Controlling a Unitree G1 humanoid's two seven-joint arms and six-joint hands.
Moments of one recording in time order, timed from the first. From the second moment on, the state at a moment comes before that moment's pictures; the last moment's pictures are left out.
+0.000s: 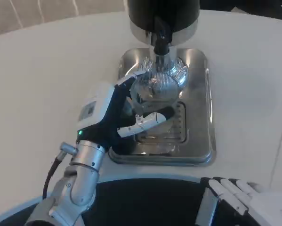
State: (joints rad) left arm -0.77 0.26 -0.21 0.91 0.56 -0.57 0.45; right arm 0.41 0.10 -0.32 -1.03 -0.83 -0.36 0.98
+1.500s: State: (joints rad) left arm -0.38 0.50 -0.05 0.57 0.36 -0.68 0.22; right arm -0.10 0.07 -0.05 -1.02 -0.91 0.48 0.92
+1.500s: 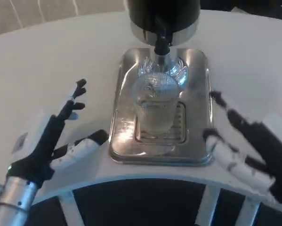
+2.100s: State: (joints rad) left arm -0.20 0.52 0.03 0.39 0.35 -0.66 0.14; right arm -0.38 0.02 0.06 -0.87 -0.74 0.71 0.73
